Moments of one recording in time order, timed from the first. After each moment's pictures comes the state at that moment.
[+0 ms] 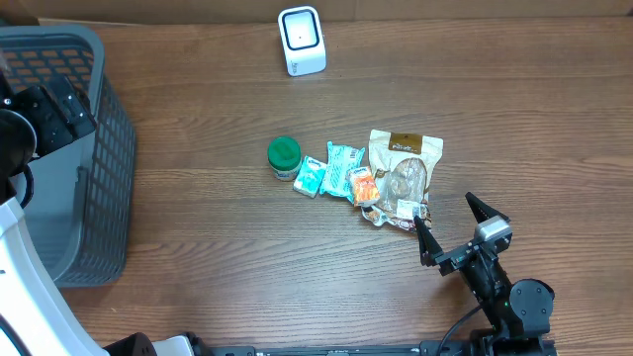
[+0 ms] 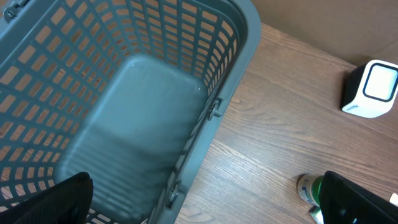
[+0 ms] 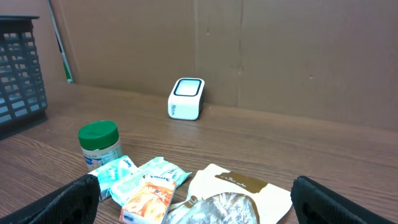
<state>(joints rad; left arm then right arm) 0.37 1.50 2.17 -1.52 -0.01 -0.15 0.07 0.01 0.02 -0.01 -0.35 0.01</state>
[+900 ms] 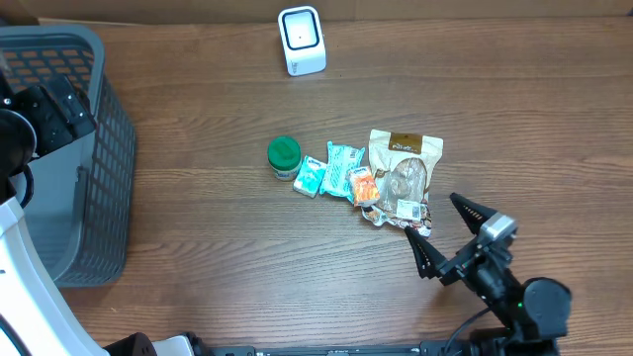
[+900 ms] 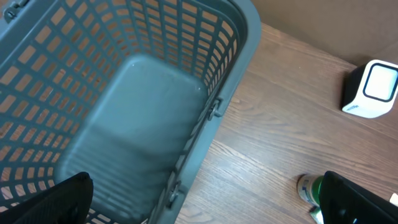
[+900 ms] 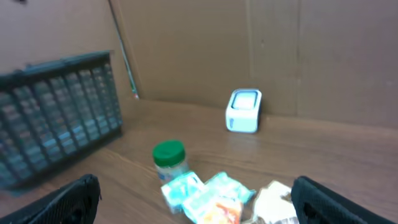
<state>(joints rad) 0.37 1.50 2.17 -1.52 -0.01 -0.15 0.07 0.11 0.18 -0.05 -0.56 0.17</state>
